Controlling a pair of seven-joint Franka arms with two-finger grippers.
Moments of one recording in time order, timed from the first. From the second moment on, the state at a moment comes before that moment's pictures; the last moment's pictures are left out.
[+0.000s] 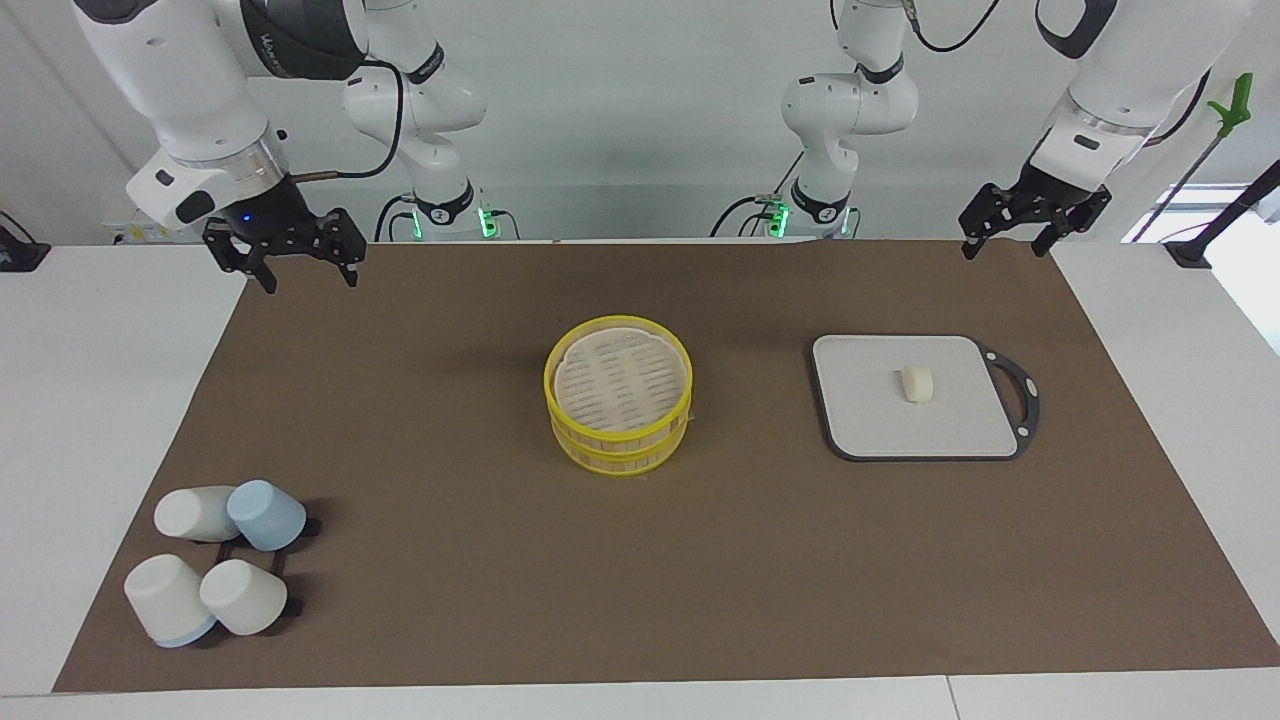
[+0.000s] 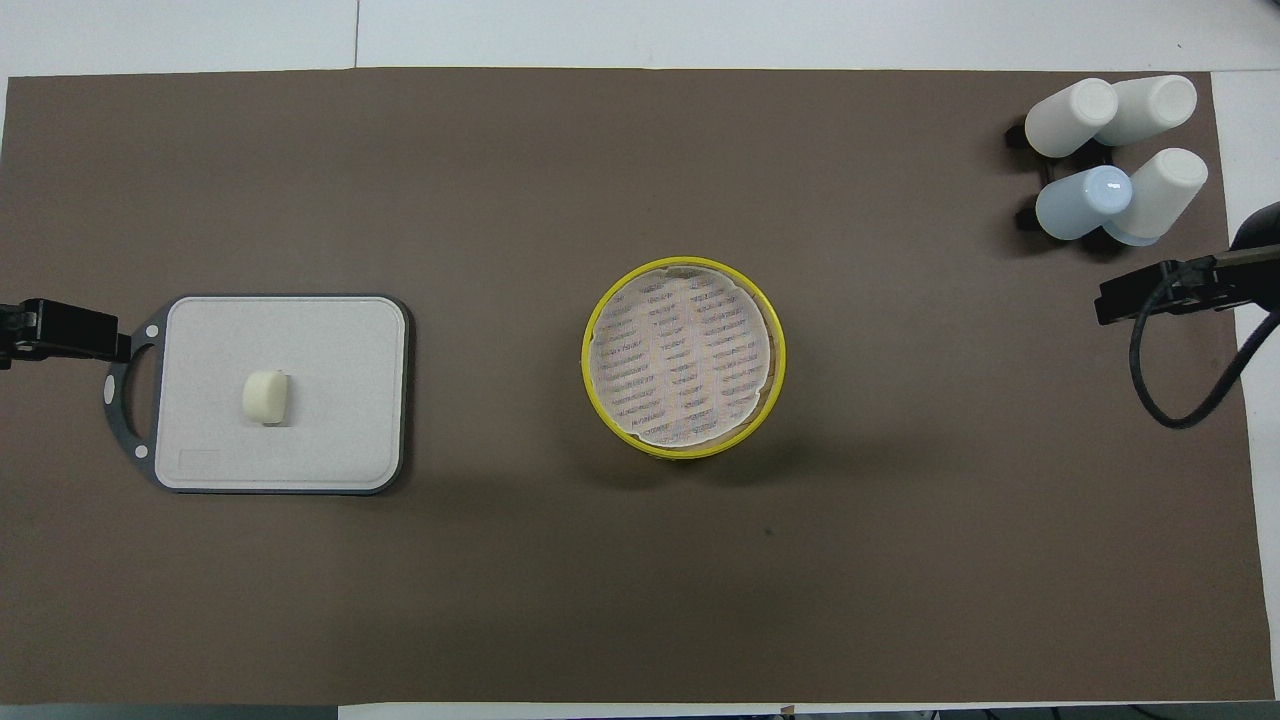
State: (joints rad) left arm -0.08 -0.09 0.06 -1.67 0.00 1.55 0.02; right arm 0.11 -0.01 -0.11 -1.62 -0.01 1.58 -0.08
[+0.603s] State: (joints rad) left arm -0.08 -0.10 0.06 -1.68 0.00 1.56 0.02; right arm 0.11 -0.01 -0.03 -1.62 -0.01 1.63 -0.02
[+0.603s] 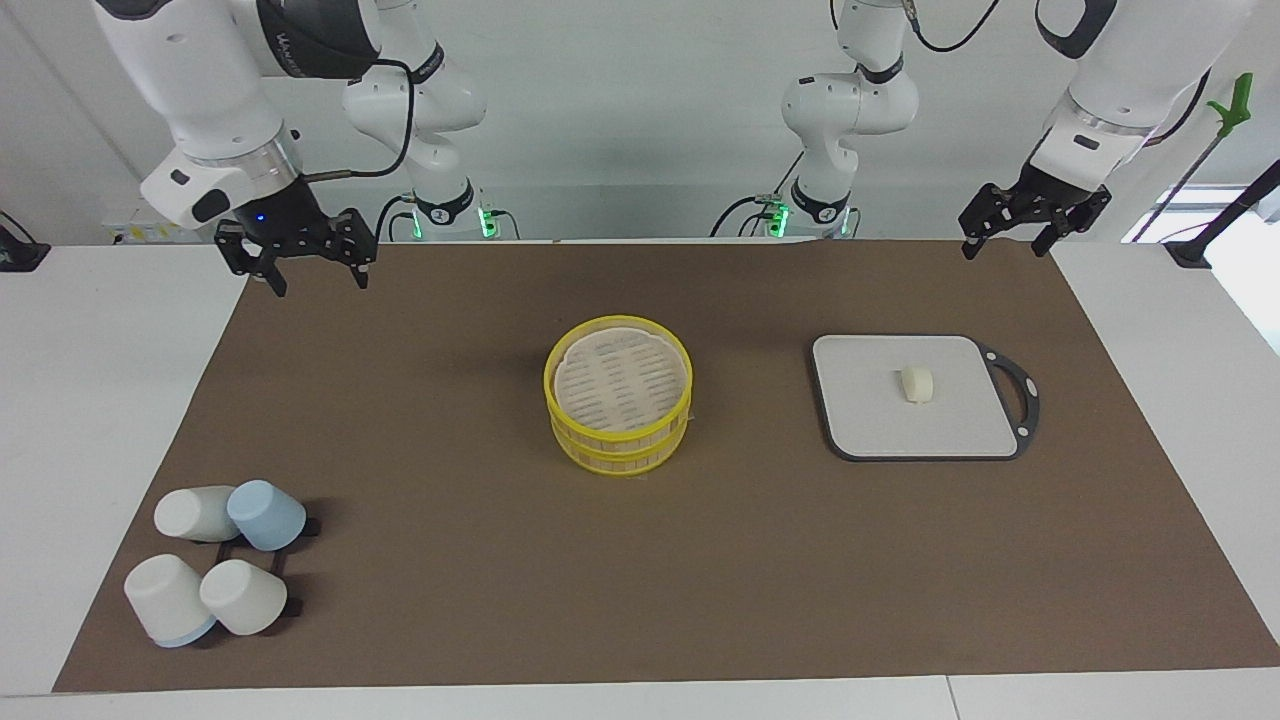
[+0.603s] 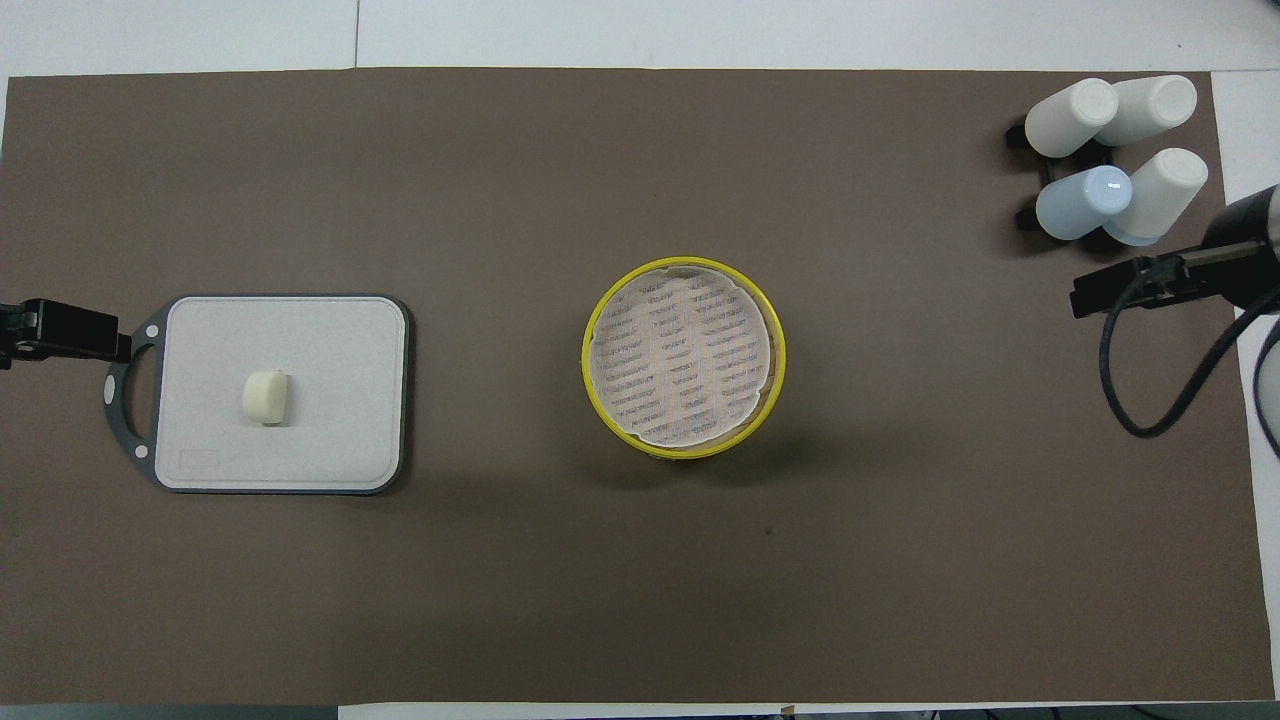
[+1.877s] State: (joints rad) left arm -0.02 0.04 0.06 -2.33 0.00 2.41 0.15; right arm 0.40 0.50 0.41 -1.52 -0.36 2.05 0.97
